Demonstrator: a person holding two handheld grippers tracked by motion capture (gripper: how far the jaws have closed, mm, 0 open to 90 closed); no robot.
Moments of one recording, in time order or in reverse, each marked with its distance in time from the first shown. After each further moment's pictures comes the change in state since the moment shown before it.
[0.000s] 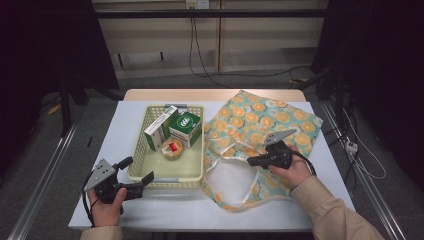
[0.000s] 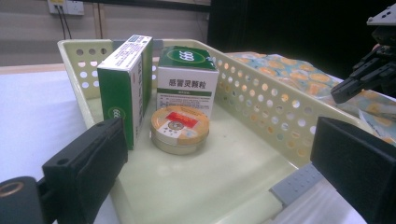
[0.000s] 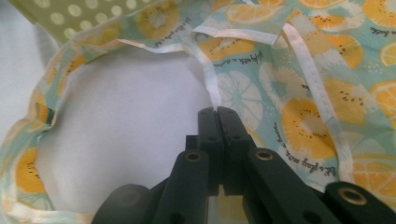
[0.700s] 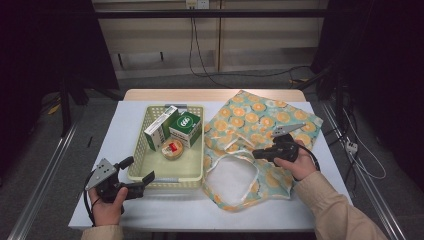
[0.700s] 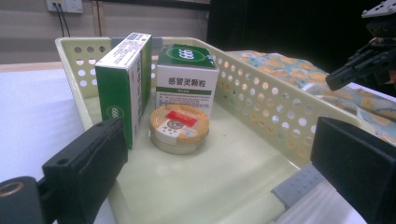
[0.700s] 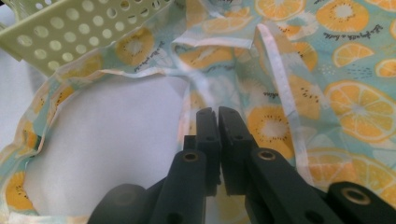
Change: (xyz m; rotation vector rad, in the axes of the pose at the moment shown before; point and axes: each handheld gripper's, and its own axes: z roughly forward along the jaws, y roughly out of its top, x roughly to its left) left arm 0.000 0.000 0.002 0.004 -0.002 -0.003; right arm -0.024 0.000 -0.011 -0.068 -0.009 0.091
